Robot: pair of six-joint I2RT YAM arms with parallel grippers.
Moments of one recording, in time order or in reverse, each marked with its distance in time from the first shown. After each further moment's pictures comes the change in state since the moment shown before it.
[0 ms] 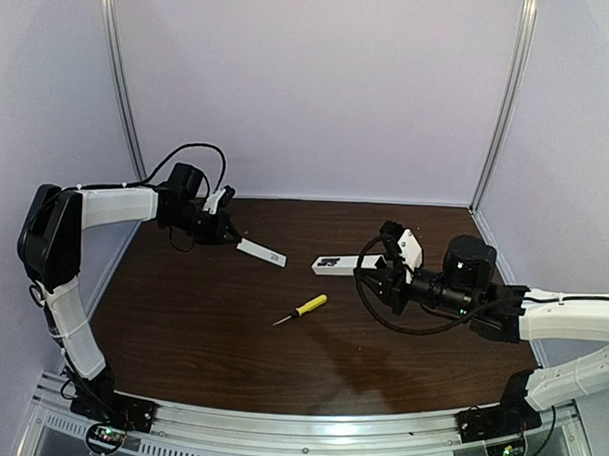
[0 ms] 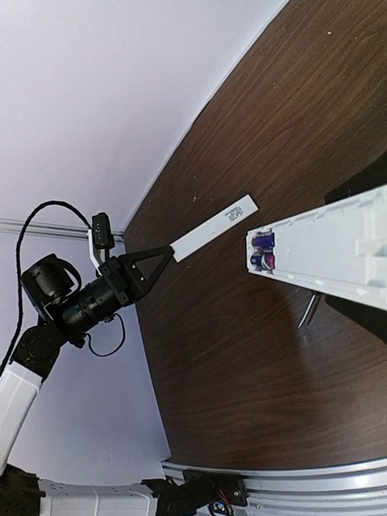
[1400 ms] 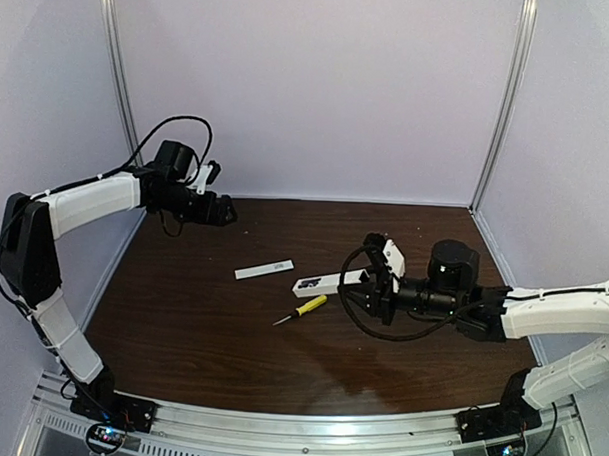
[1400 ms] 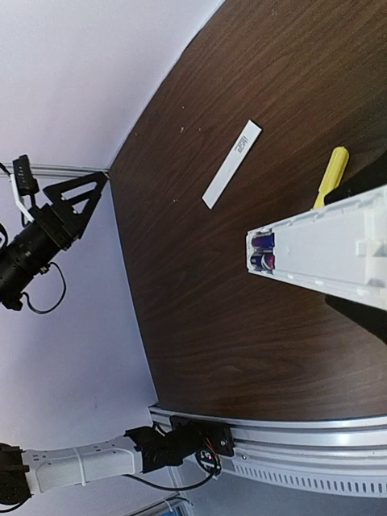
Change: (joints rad) left arm -0.022 -0.142 0.056 -0.114 -0.325 0.056; right arm 0.000 0.106 -0.004 0.081 -0.174 0.059
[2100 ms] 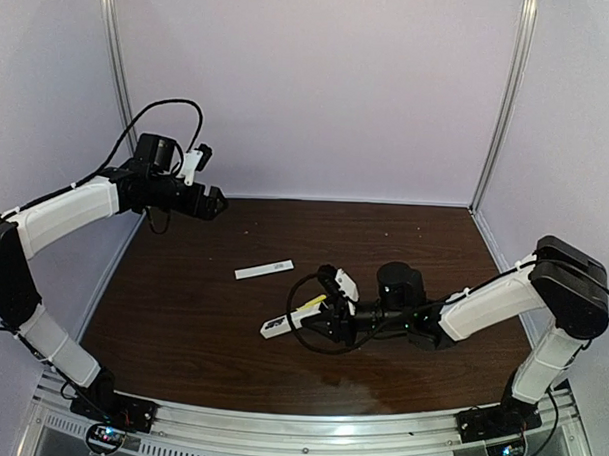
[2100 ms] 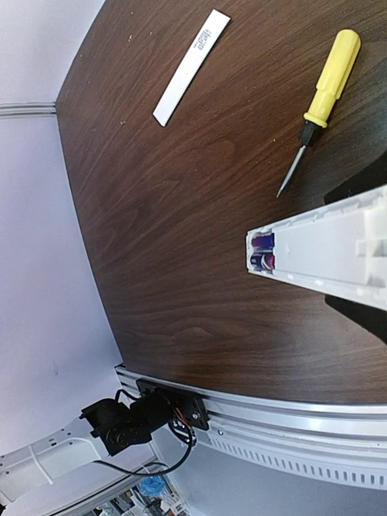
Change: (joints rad) left arm -0.001 -0.175 -0.090 0.100 -0.050 0.157; right arm 0.050 0.455 0.066 0.285 -0.163 0.130
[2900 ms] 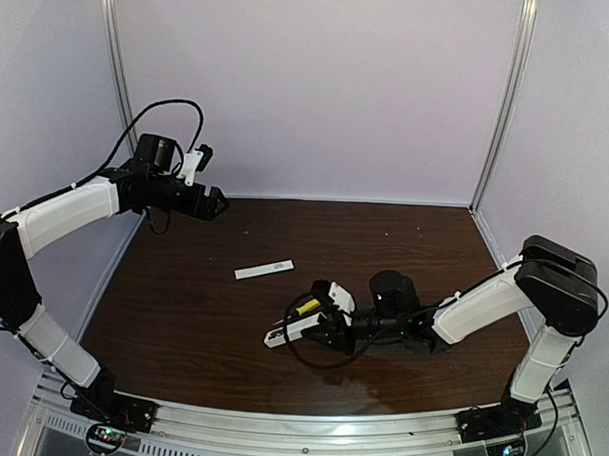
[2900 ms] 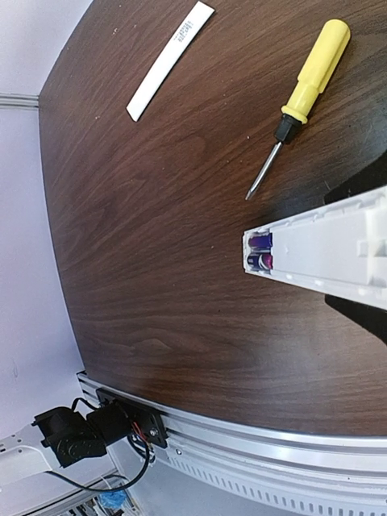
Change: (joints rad) left arm 0.000 0.000 -0.004 0.003 0.017 0.001; right arm 0.010 0.077 0.001 -0.010 0.018 -0.104
